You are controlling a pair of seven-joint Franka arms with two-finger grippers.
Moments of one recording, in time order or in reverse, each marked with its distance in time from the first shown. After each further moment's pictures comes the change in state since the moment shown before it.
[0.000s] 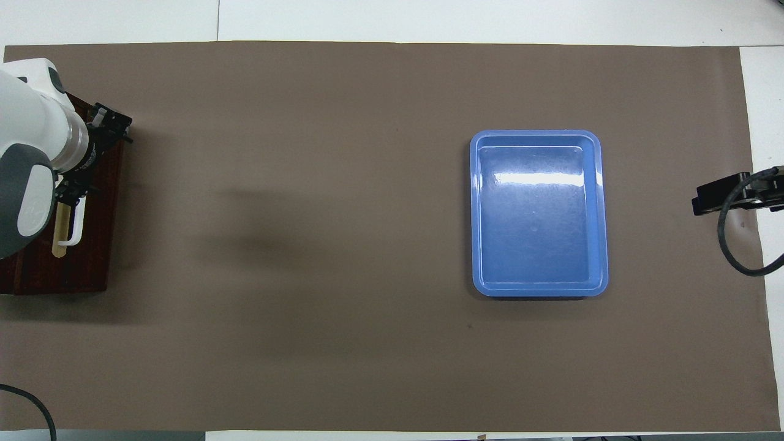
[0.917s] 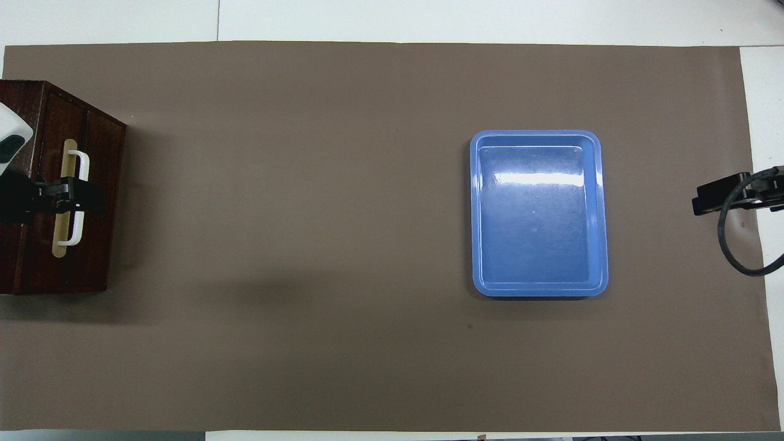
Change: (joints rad) left arm 0.014 -0.196 0.023 -0.001 -0.130 -0.284 0.873; right arm 0.000 0.000 0.000 0.000 0.000 0.000 0.000
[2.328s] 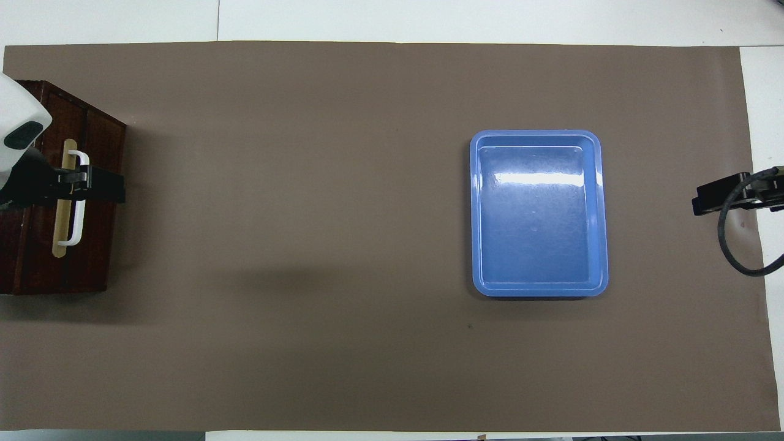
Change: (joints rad) left arm -0.030 0.057 -0.003 0.078 -0.027 -0.014 0.098; right arm 0.000 0.000 0.000 0.000 0.000 0.000 0.000
